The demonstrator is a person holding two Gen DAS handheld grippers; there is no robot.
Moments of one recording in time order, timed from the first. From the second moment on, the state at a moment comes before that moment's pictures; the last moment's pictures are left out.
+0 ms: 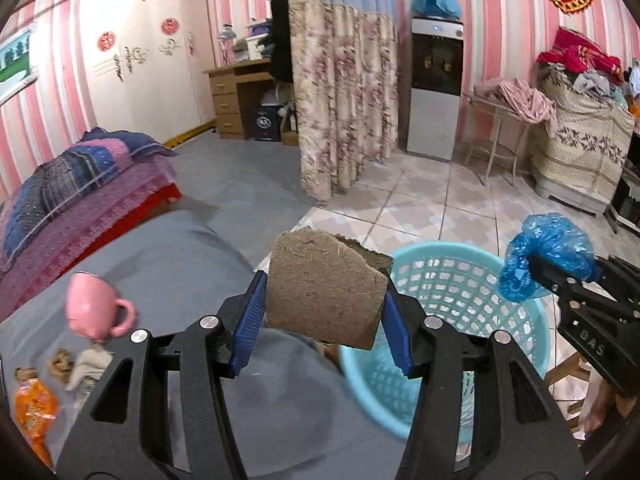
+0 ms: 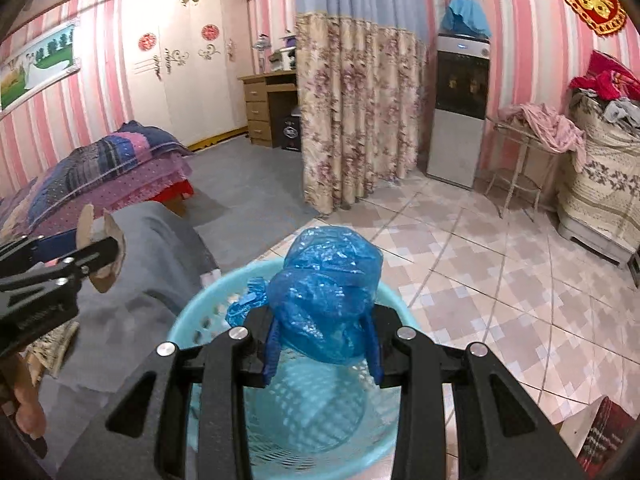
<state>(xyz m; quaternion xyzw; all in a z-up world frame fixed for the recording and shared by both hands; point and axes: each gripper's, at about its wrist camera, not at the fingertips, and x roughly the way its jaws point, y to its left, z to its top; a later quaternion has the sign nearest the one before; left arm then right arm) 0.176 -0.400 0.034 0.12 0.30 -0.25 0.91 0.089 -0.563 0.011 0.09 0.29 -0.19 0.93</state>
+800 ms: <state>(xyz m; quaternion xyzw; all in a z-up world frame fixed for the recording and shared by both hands) 0.199 -0.375 0.020 0.10 0.30 -0.21 0.92 0.084 -0.588 -0.012 0.13 0.29 -0.21 0.92</state>
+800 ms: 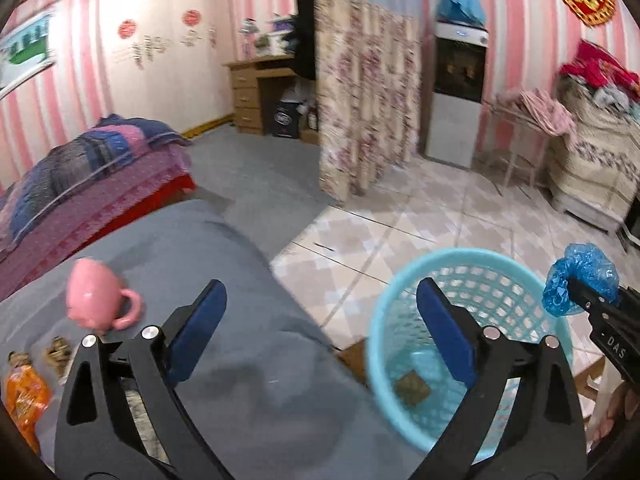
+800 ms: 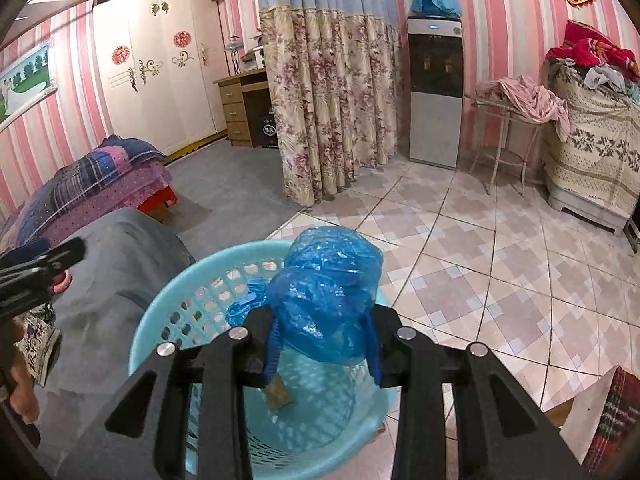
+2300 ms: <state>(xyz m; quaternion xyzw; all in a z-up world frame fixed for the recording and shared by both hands) 0.118 -0.027 0.042 0.03 0.30 0.03 0.95 0.110 -0.354 0.024 0.02 0.25 -0.04 0.97</state>
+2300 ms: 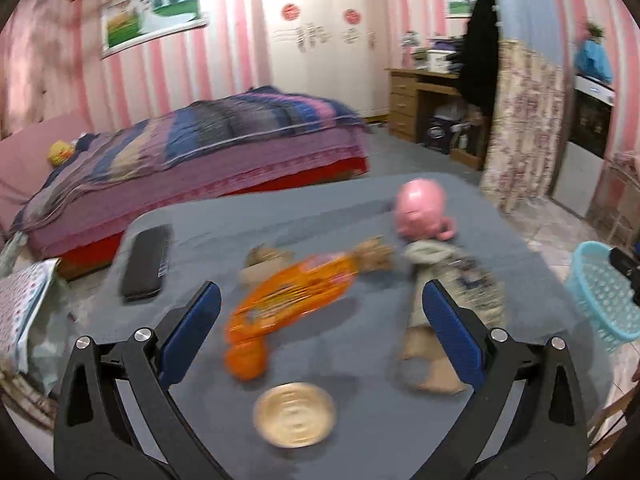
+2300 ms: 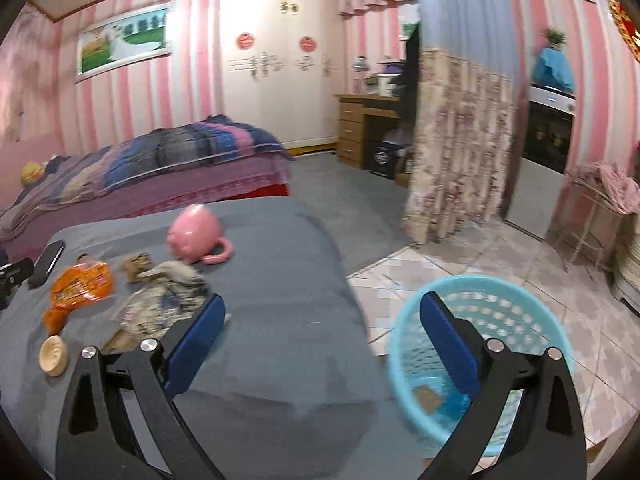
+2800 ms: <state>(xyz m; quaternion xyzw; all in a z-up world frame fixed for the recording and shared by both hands) 0.105 0.049 -0.025 -0.01 0.37 0.05 0.93 0.134 -0.276 -0.008 0.00 0.30 0.00 0.95</state>
